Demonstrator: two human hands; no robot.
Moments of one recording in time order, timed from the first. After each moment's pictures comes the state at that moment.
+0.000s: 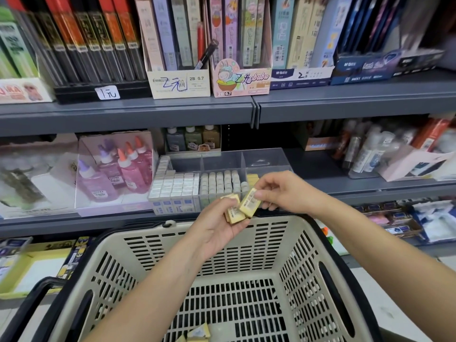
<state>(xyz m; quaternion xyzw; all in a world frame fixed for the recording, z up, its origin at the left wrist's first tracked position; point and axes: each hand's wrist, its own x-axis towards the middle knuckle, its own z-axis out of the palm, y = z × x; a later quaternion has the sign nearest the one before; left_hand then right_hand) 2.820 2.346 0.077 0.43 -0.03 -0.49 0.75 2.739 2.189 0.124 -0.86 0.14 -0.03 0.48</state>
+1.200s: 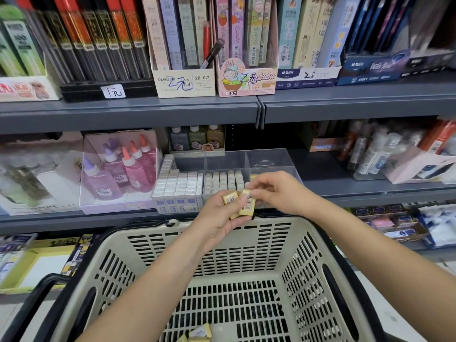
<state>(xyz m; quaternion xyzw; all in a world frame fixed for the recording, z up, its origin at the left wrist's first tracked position) 2.827 2.341 0.084 0.52 -0.10 -0.43 0.73 2.752 2.194 0.115 -0.90 0.11 -0.06 0.42</state>
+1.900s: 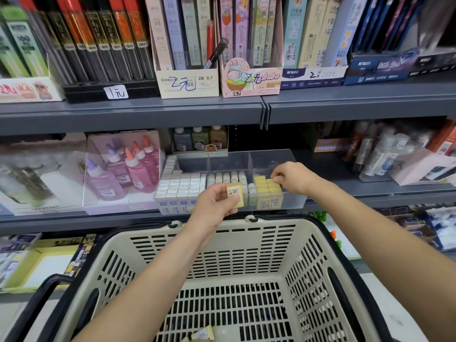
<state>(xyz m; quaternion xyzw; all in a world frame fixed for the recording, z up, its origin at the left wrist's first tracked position) 2.845 2.344 0.074 0.65 -0.18 -0.28 0.68 2.796 2.123 0.088 -0.96 0.22 0.01 0.17</state>
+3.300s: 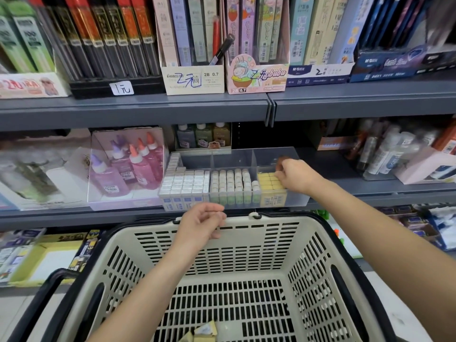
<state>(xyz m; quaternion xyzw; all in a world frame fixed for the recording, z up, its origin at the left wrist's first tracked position) 2.834 2.393 0.058 0.71 -0.17 -0.25 0.64 2.796 2.131 0.086 -0.96 0.24 -0.01 0.14</state>
